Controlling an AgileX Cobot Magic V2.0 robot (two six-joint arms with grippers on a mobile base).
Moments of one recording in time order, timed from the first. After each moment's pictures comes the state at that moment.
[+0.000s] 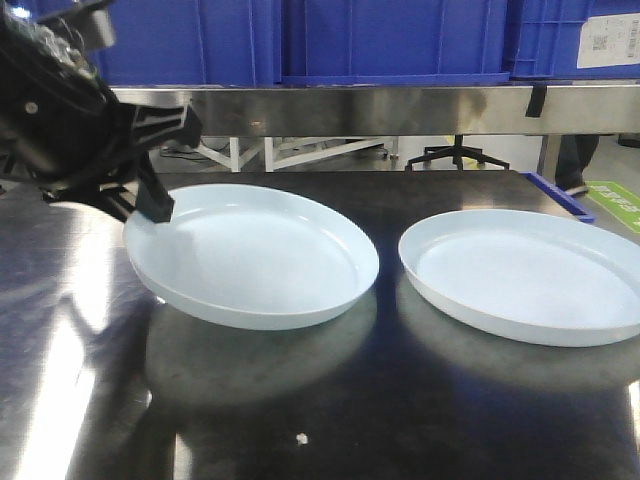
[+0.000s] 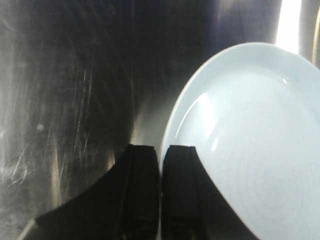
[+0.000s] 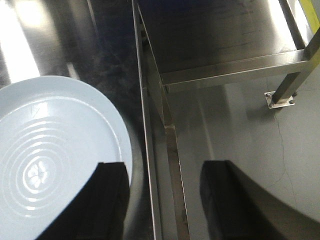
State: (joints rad) left arm -0.46 1.60 -0.92 -0.18 0.28 -0.15; right arm -0.06 1.09 -0.62 0.08 0.35 0.15
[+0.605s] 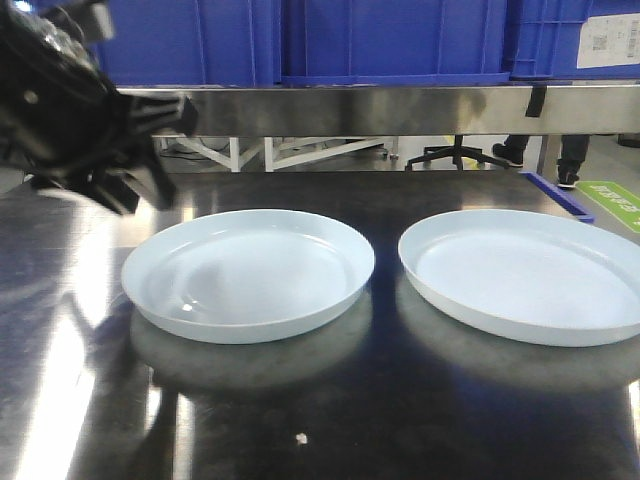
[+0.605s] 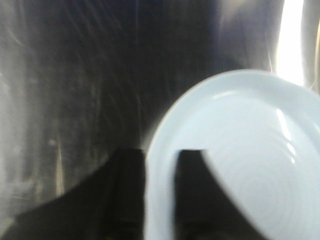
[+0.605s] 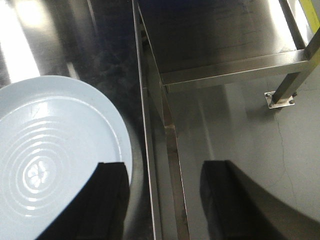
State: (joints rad) left arm -0.44 1.57 -0.95 -0.16 0.30 -0.15; right arm -0.06 1.09 -0.62 0.08 0.35 0.15
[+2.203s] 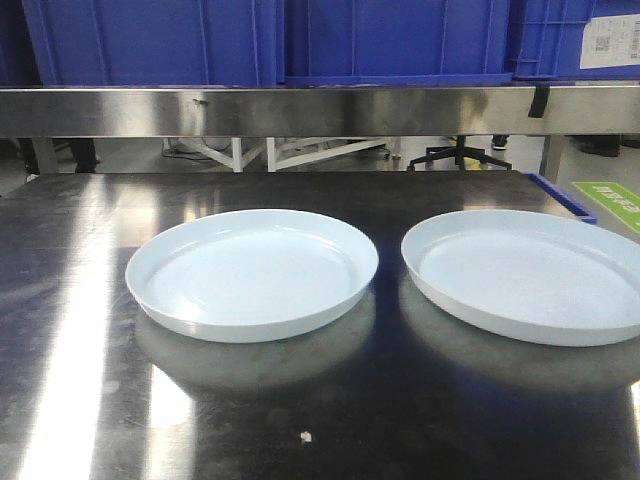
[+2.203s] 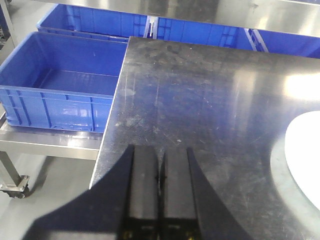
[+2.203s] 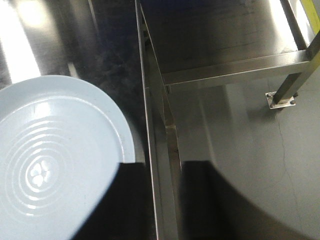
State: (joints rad) left arm -0.07 0.57 -0.30 0.05 0.19 -0.15; right arm -0.06 1.09 -0.62 0.08 0.36 0.15
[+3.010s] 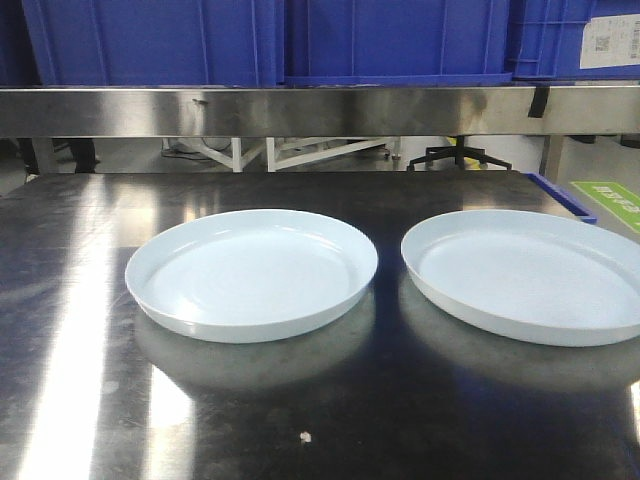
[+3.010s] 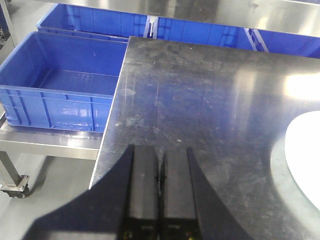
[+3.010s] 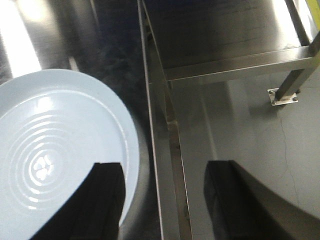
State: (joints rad) left arm -0.07 0.57 -0.30 0.05 0.19 -0.15; right arm -0.04 1.09 -0.62 0.08 0.37 0.15
